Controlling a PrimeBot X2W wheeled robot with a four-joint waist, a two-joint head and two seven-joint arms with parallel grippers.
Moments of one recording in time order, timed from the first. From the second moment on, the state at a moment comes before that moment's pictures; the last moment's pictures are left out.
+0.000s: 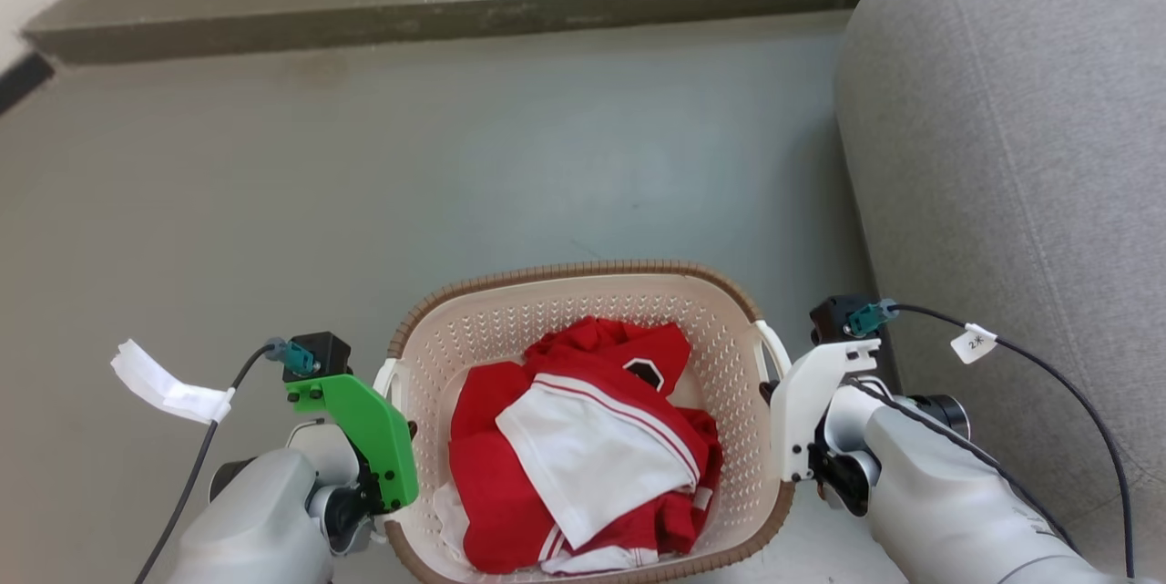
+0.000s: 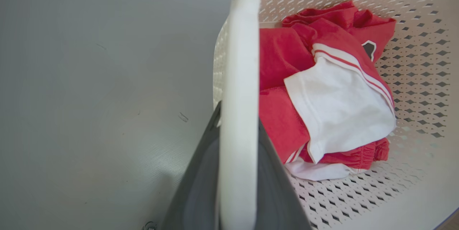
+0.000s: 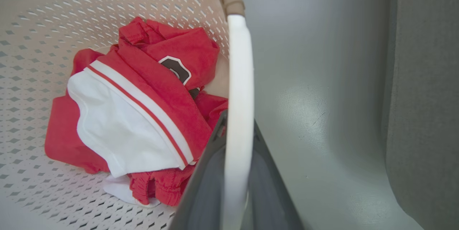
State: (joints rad) left arm -0.59 0.09 -0.82 1.06 -1.04 -0.13 0.21; right arm -0.58 -0.01 0.65 1.18 0.62 0.05 0.09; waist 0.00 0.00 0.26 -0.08
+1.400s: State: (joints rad) left arm -0.47 0.10 -0.85 1.07 -1.13 -0.13 0.28; right arm -0.48 -0.01 0.72 1.18 0.70 0.04 0.20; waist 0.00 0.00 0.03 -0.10
